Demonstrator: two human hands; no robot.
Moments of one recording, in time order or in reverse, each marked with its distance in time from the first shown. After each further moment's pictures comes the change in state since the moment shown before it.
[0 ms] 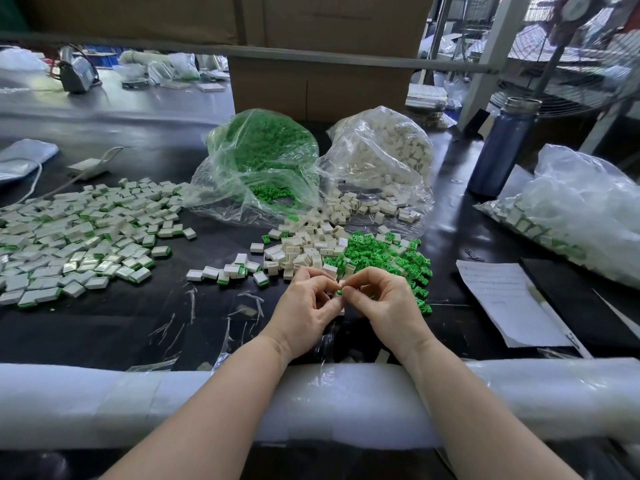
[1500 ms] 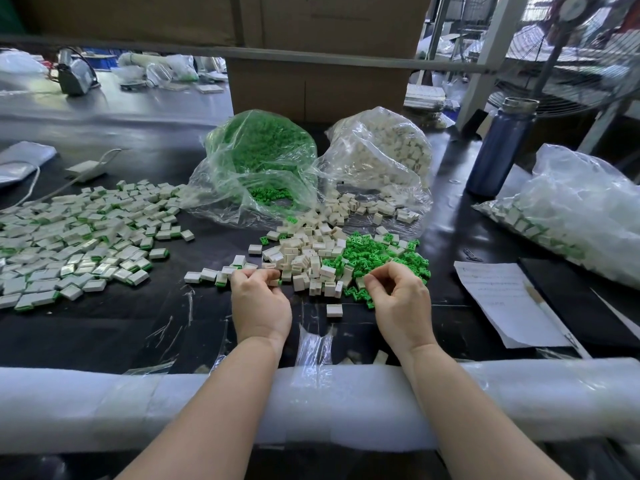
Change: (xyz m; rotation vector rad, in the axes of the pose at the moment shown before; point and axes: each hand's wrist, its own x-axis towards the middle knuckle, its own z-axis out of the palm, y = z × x) left_hand 0.003 -0.012 -0.014 0.267 0.619 -0.354; right_hand 0.003 0.008 -0.005 -0.409 0.338 -0.024
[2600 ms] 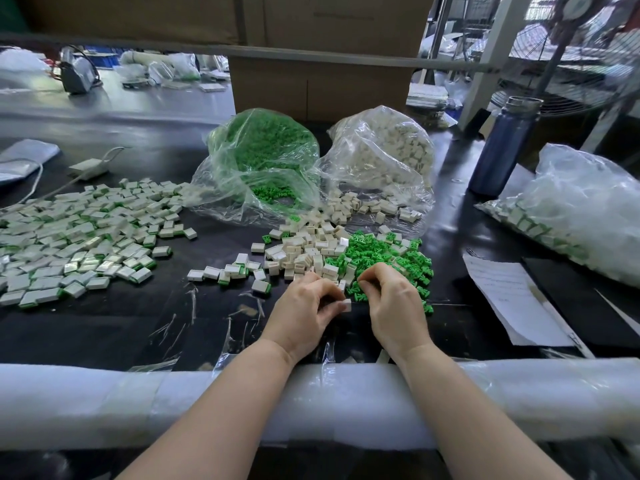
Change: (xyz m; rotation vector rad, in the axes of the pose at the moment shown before) left_hand -0.014 0.009 0.005 0.055 -0.544 0.495; right_hand -0.004 -0.006 0.004 -0.196 -0.120 -0.118
